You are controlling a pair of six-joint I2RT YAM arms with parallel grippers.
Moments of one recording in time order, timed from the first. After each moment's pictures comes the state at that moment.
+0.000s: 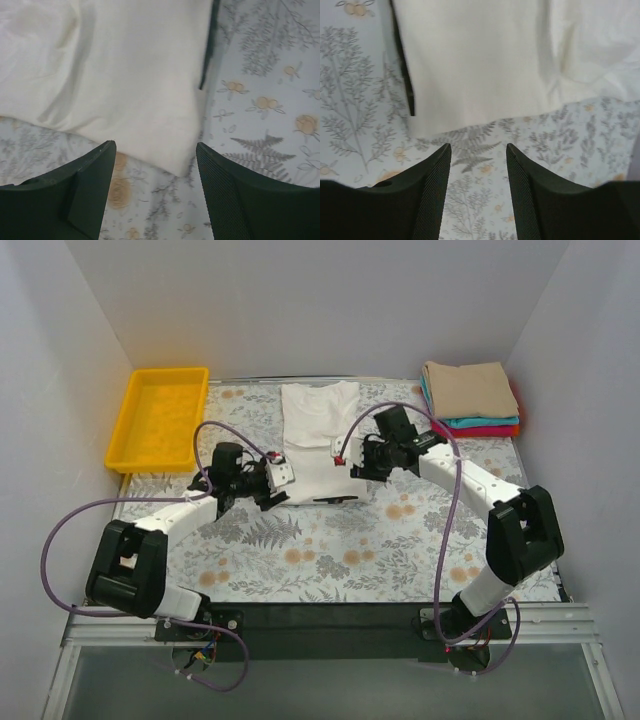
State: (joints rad) left arm -0.29 1.42 0.74 0.06 0.69 0.82; right arm 0.52 1.61 1.26 -0.54 -0.33 -1.04
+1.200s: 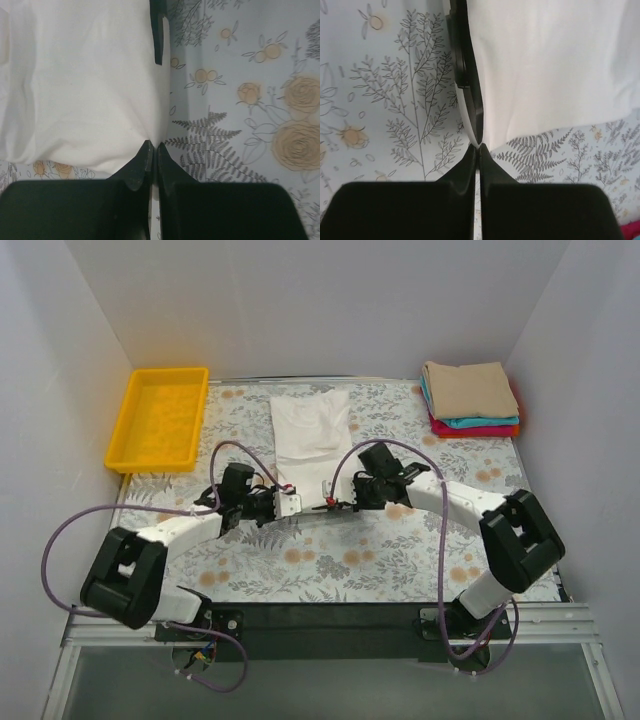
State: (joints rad) left arm -0.41 1.41 0.59 0.02 0.62 0.96; right arm 0.67 1.61 0.98 -0.41 -0.24 -1.02
